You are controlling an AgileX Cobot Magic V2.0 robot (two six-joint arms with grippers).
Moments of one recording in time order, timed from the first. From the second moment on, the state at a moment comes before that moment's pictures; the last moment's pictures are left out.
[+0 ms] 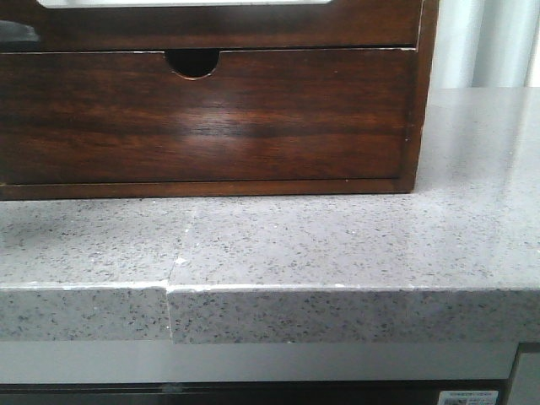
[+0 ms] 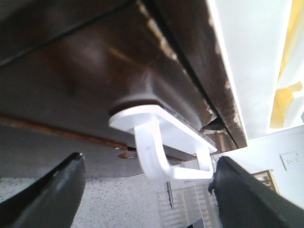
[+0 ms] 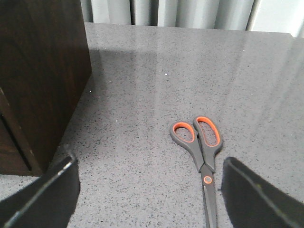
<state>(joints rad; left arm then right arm) -0.02 1.13 -0.63 -1.74 0.89 0.85 -0.02 0.53 -0.62 -0.03 0.49 -0.01</state>
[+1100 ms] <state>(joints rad) -0.10 1.27 -0.73 -1.73 0.95 0.84 -0.02 0.53 -0.62 -0.03 0.49 0.00</state>
